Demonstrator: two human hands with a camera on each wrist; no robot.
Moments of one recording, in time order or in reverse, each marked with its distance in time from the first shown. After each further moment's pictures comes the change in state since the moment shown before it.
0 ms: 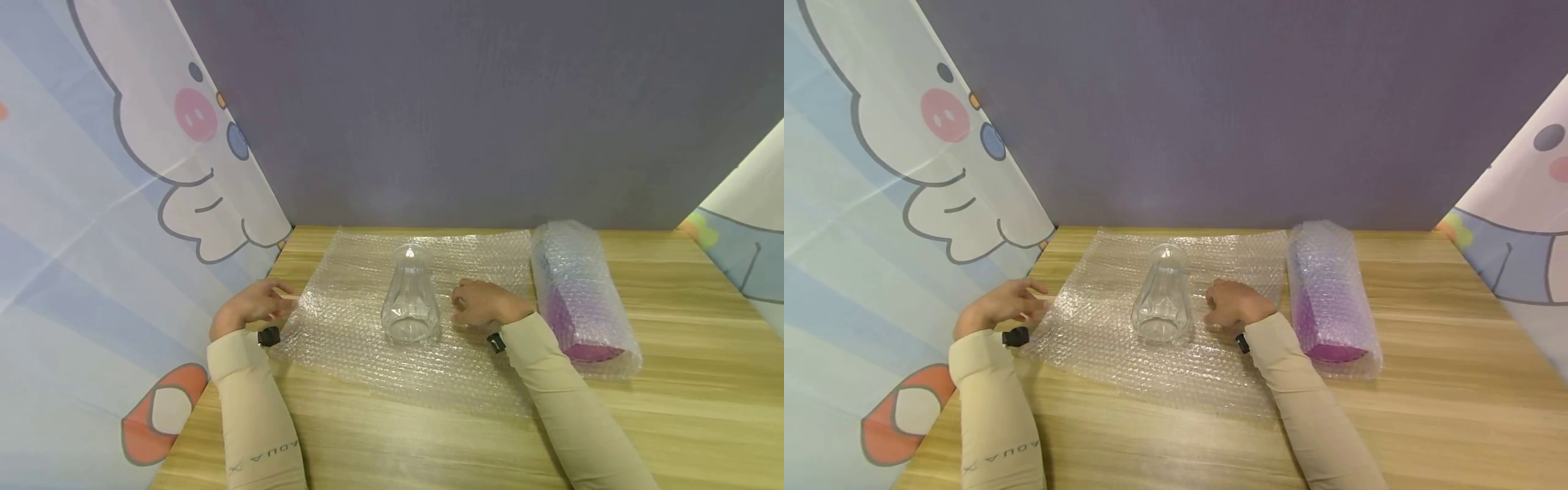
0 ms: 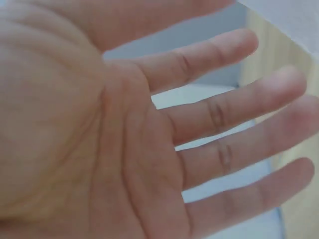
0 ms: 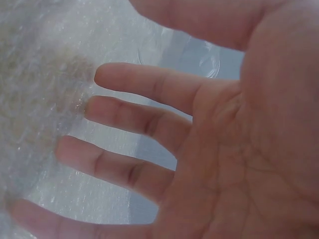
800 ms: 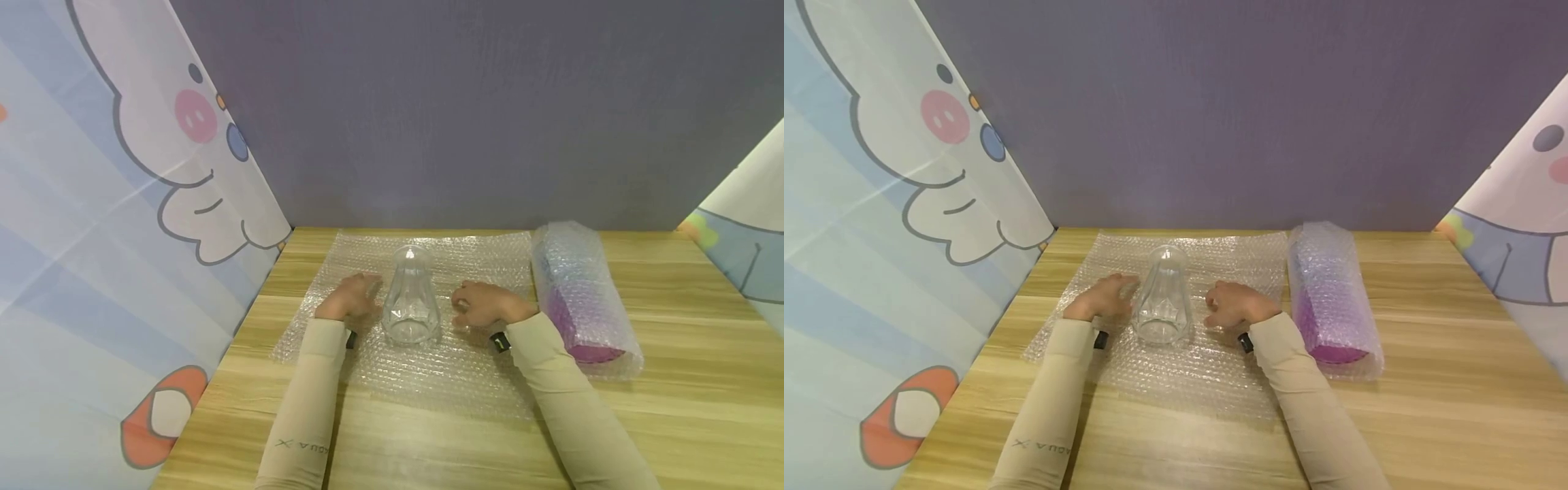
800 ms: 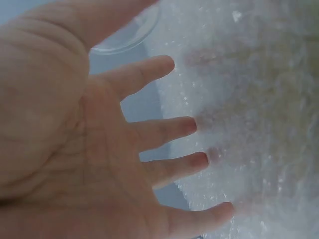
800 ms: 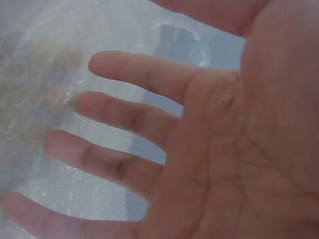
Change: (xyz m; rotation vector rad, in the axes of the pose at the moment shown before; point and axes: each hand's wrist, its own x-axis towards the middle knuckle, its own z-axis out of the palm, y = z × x) left_hand 0.086 0.086 0.110 0.281 0.040 0.048; right_hand -0.004 0.004 -0.004 0.042 -0.024 -0.038
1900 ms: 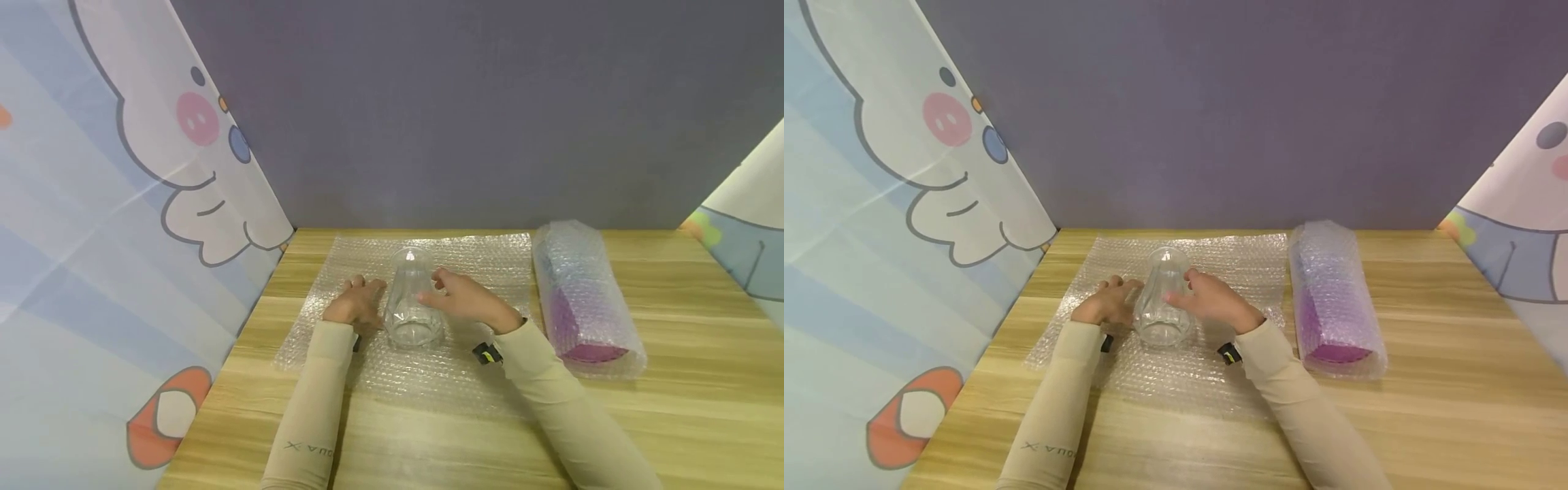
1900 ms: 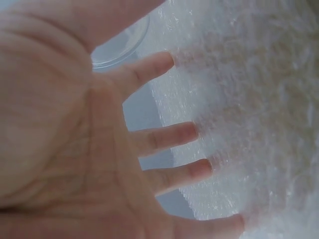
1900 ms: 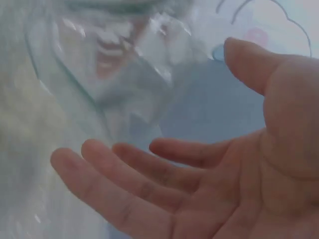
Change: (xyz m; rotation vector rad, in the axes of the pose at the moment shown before) left_hand -0.008 0.010 0.006 0.082 -0.037 -0.107; right_hand 0.003 -0.052 -0.003 0.356 0.222 0.011
